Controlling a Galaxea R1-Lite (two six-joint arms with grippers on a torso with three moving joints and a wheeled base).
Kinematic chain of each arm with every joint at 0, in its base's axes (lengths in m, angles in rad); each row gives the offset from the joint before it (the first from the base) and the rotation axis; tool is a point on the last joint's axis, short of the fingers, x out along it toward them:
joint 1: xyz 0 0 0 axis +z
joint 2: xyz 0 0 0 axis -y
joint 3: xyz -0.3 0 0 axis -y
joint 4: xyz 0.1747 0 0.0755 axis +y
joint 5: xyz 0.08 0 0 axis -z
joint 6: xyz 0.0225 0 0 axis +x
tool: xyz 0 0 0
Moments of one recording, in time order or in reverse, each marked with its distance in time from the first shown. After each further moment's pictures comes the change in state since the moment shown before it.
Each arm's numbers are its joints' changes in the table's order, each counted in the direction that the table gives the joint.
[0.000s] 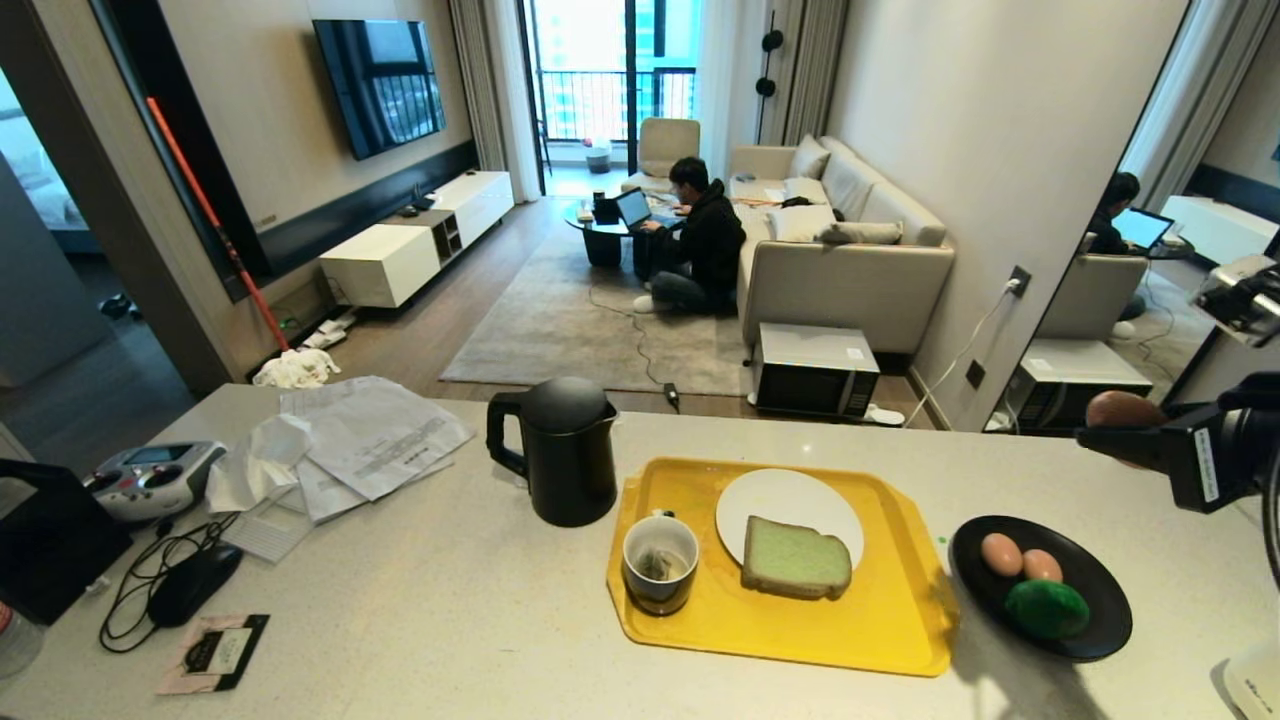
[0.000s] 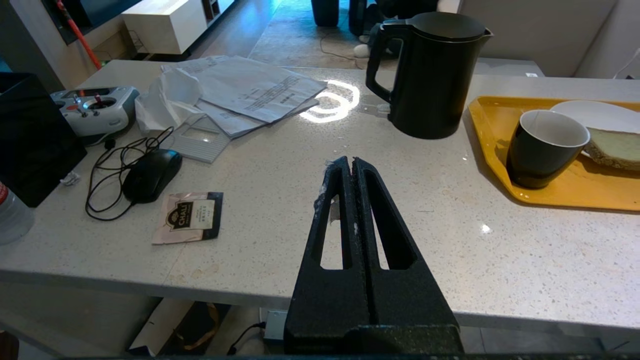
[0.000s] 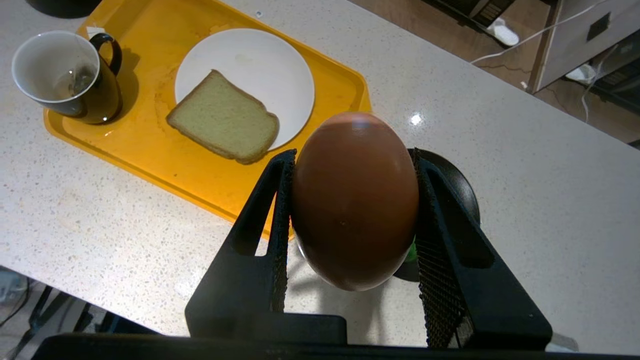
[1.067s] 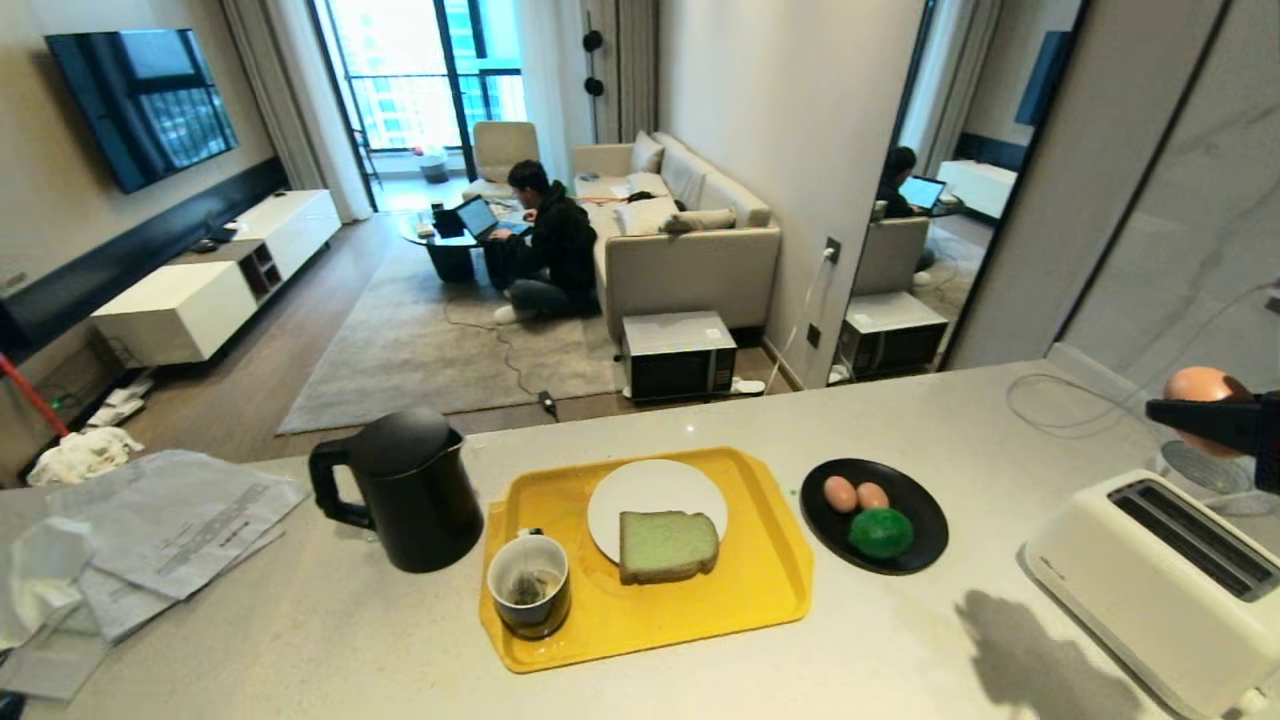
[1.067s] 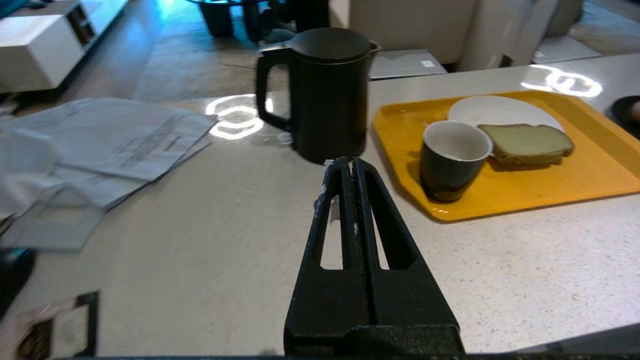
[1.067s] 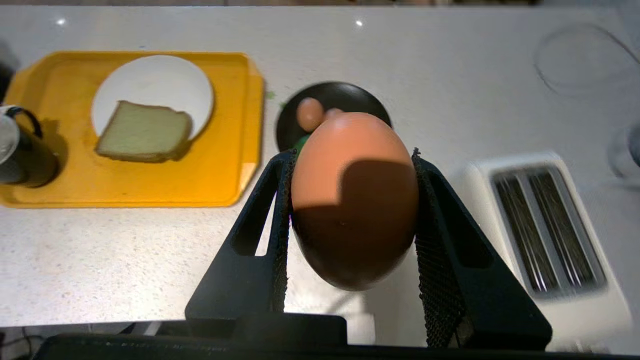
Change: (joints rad) left arm -0.001 0.000 0.000 0.000 0.000 0.000; right arm -0.050 0.141 -0.024 -0.001 -0.008 0.181
